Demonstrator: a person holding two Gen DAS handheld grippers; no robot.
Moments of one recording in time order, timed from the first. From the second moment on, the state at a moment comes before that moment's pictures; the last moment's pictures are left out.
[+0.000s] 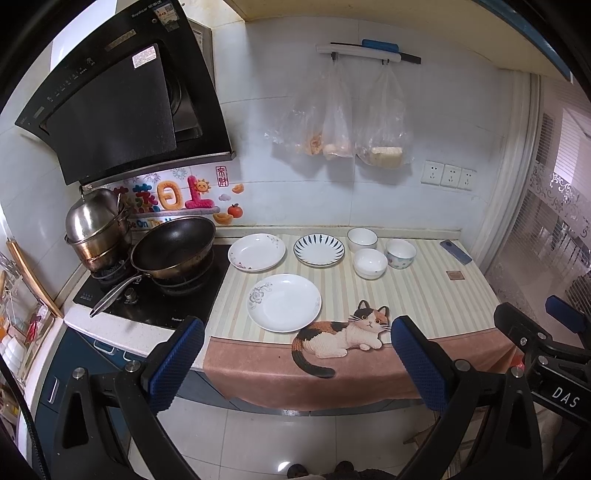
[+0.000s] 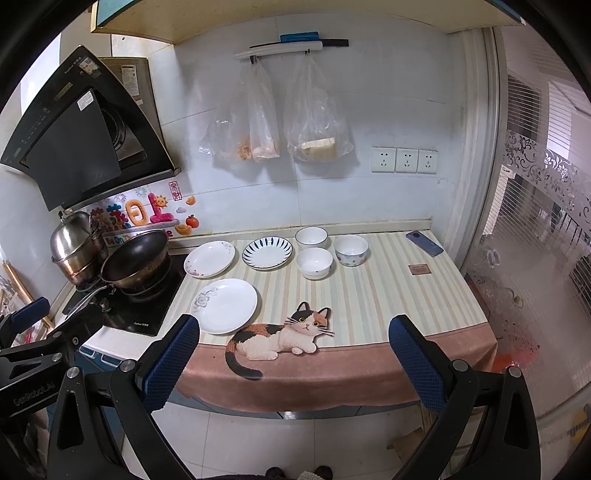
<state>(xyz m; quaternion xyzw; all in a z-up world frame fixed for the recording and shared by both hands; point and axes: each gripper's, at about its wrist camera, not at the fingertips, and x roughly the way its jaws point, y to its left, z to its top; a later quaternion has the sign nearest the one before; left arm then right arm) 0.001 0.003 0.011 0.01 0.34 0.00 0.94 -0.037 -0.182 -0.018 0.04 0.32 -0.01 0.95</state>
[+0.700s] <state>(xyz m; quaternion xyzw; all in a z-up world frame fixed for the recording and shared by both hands) 0.005 0.002 0.014 0.01 0.34 0.00 0.94 -0.028 -0.187 -0.017 0.04 0.32 -0.01 0.95</state>
